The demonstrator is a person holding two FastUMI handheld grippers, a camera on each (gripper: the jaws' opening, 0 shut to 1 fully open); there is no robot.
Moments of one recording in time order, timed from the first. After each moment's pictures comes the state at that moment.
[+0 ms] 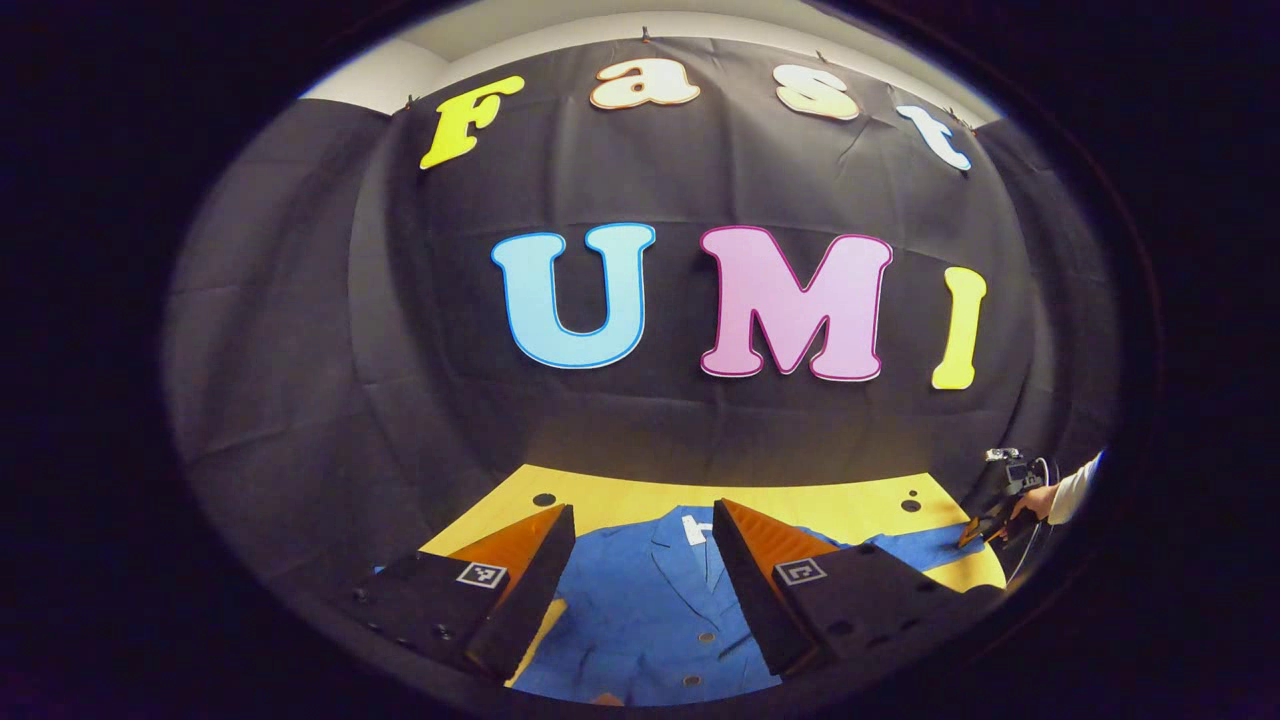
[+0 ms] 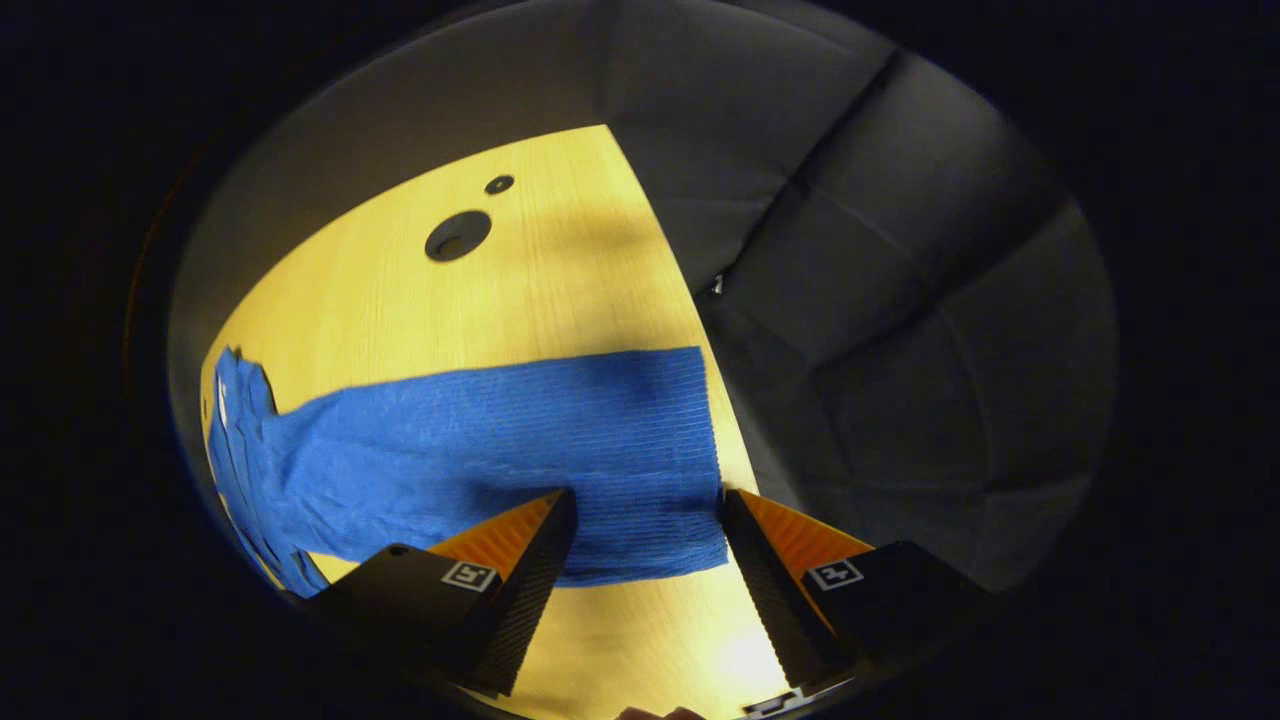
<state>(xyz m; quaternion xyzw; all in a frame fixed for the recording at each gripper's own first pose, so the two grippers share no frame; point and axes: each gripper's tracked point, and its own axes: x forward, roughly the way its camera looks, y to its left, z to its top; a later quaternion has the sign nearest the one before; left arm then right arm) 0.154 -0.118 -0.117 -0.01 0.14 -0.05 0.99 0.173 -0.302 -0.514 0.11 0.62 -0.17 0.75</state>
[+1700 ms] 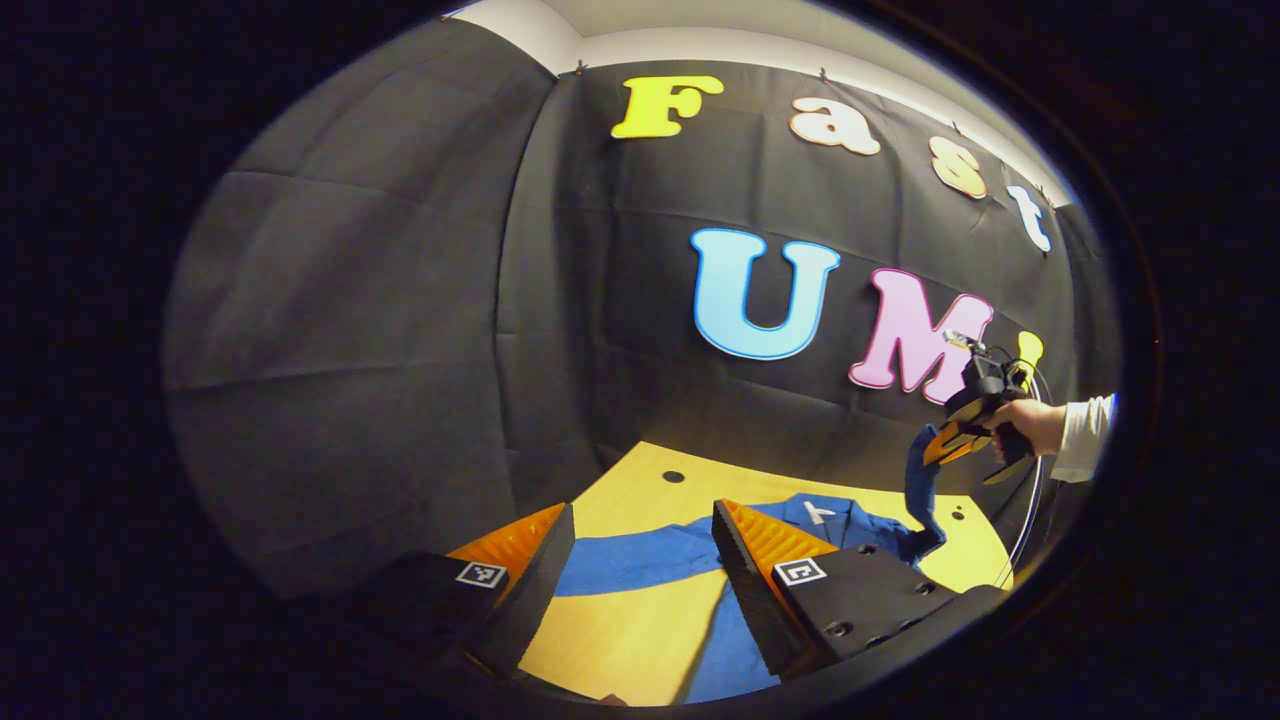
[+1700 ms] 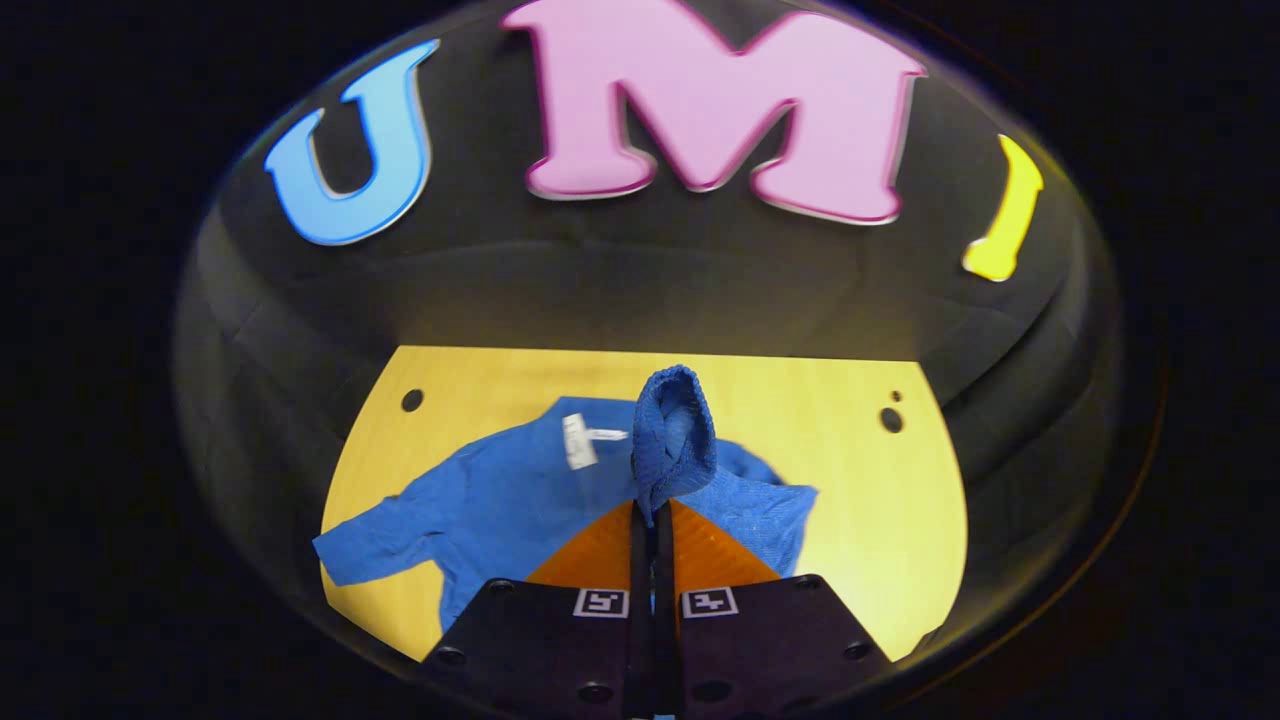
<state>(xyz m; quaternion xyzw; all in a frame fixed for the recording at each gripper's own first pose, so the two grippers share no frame) 0.082 0.201 -0.180 -0.09 0.14 0.03 0.99 0.252 0.271 -0.293 0.01 0.48 0.03 0.88</state>
